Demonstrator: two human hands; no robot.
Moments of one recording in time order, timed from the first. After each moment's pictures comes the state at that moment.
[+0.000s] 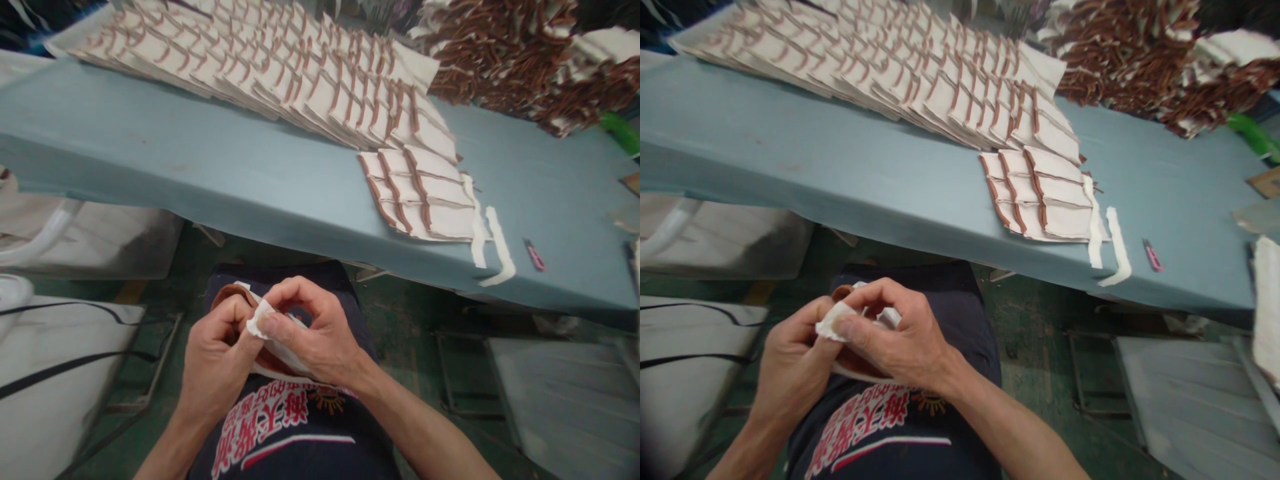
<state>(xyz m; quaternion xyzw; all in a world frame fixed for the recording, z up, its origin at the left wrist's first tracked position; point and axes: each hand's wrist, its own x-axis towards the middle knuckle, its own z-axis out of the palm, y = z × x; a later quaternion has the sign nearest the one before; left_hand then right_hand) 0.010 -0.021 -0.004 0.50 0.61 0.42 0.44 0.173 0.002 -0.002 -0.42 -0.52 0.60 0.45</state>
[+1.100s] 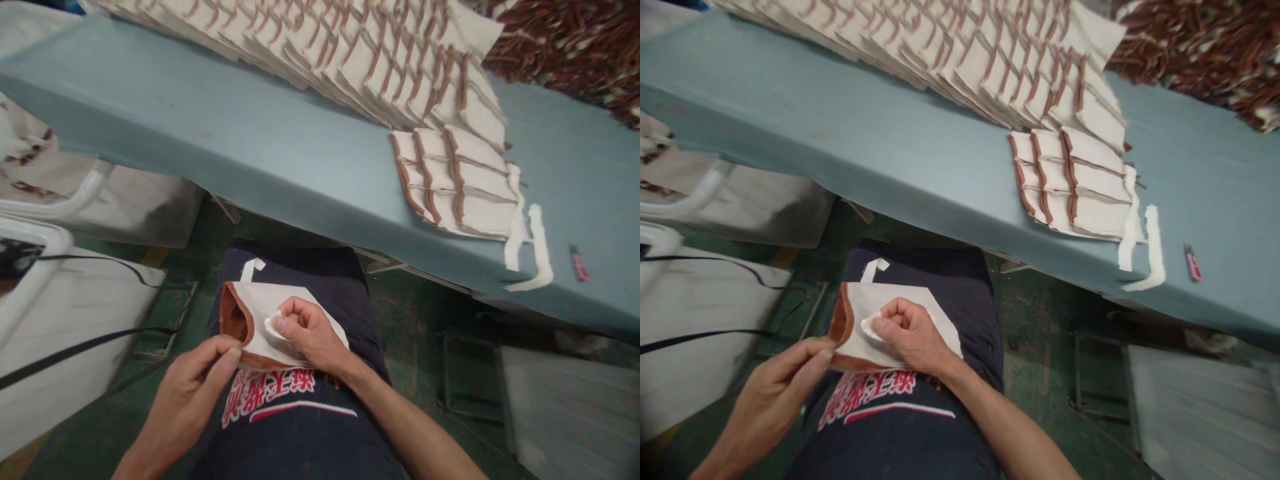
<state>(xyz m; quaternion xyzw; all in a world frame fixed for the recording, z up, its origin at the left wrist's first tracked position) -0.060 -0.098 -0.044 0.58 0.64 0.29 0.42 0.161 -0.039 -0.074 -0.44 -0.31 0.79 0.31</state>
